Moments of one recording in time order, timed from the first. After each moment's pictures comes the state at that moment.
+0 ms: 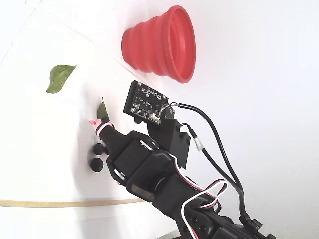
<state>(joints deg) 0.1 68.0 119.2 -13.4 -82.9</state>
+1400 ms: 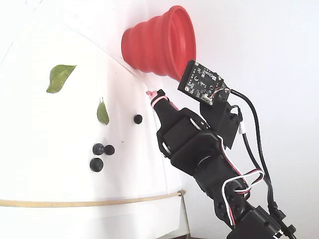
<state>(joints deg) 6.1 69.4 110.0 -17.9 -94.7</state>
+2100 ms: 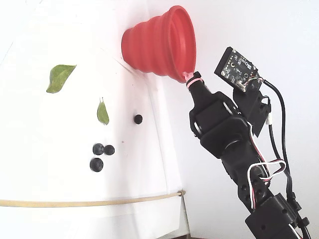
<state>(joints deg) 8.3 69.3 100.5 -17.9 -96.3</state>
